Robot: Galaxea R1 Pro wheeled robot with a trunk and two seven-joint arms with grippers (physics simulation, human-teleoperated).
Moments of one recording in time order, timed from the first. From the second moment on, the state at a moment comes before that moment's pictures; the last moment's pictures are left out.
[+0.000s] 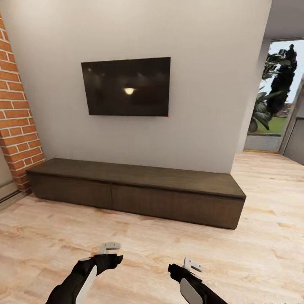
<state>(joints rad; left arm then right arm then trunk) -0.38 0.01 -0.08 -0.80 0.16 0.45 -0.10 -0.48 0.11 0.48 -0.41 -0.84 0.04 -0.32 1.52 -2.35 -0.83</state>
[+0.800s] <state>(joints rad) -0.38 0.03 -0.10 -0.79 0.15 0.42 -0.10 -0.48 0.12 0.48 -0.37 -0.82 0.00 -0.32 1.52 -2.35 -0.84</state>
